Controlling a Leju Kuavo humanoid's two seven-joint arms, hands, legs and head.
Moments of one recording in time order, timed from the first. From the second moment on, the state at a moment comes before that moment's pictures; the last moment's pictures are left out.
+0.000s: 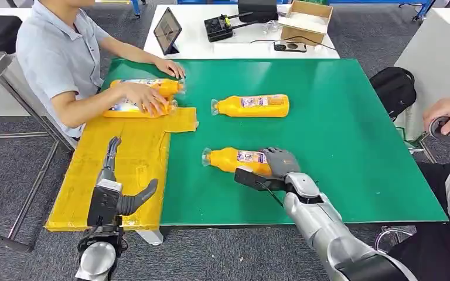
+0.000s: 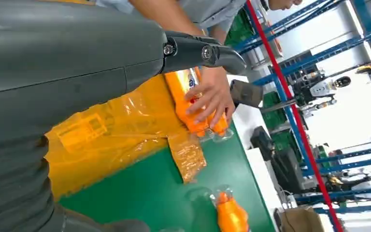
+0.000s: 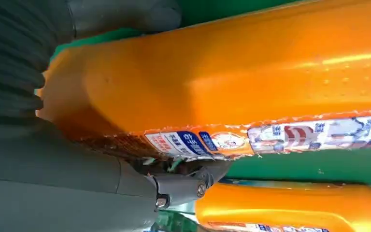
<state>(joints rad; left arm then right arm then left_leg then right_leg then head) -0.02 -0.13 -0.23 -1.53 -0.42 0.33 -0.39 -0.61 0.04 0.32 -0.53 1.00 -0.13 0.02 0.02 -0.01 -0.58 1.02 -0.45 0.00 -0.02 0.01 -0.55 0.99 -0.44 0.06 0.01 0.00</state>
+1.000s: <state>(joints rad) 0.06 -0.12 -0.32 -1.49 0.07 -0.16 -0.49 -0.24 0.14 0.20 -1.22 0.20 -0.21 -0.65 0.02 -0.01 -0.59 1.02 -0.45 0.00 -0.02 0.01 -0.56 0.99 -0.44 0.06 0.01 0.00</state>
